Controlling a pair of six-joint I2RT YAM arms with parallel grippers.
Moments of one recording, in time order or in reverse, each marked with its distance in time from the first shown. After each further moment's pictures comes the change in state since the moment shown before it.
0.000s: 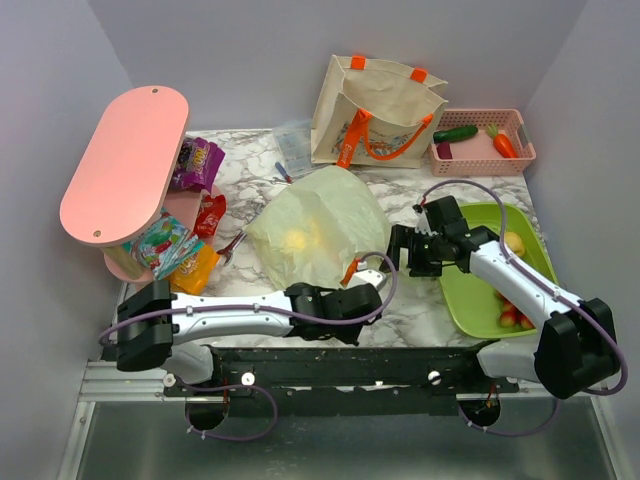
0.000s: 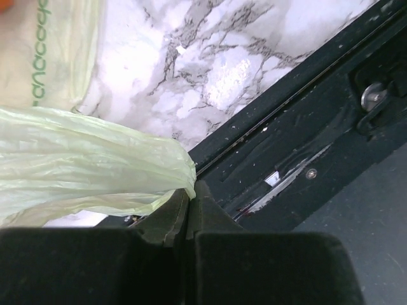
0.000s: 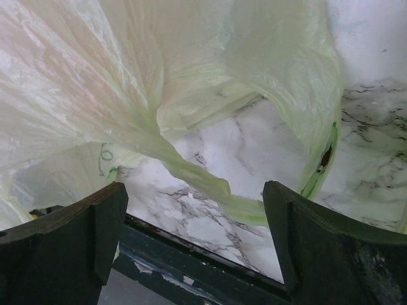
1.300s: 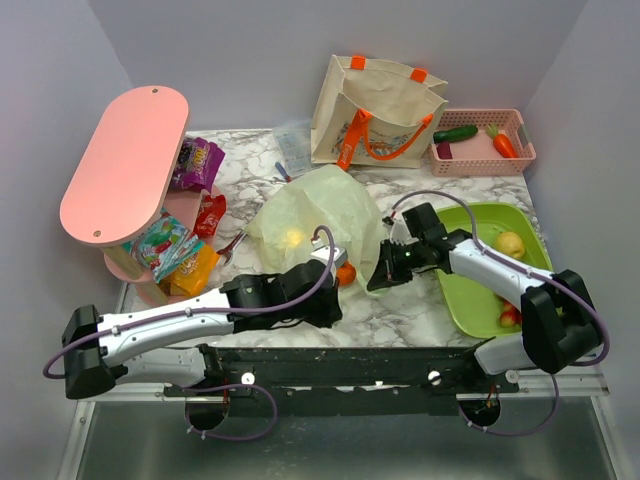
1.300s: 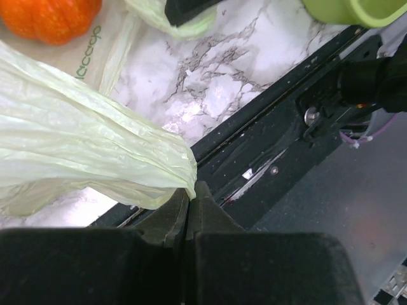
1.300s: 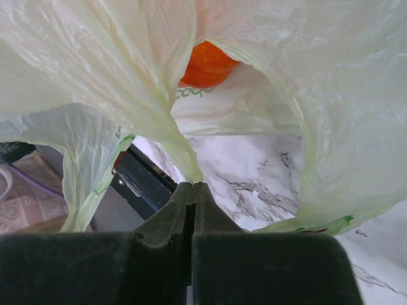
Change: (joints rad) left arm 0.139 -0.346 -0.132 0.012 0.087 -0.023; right arm 0.085 0.144 -0.043 0.164 -0.326 -0.010
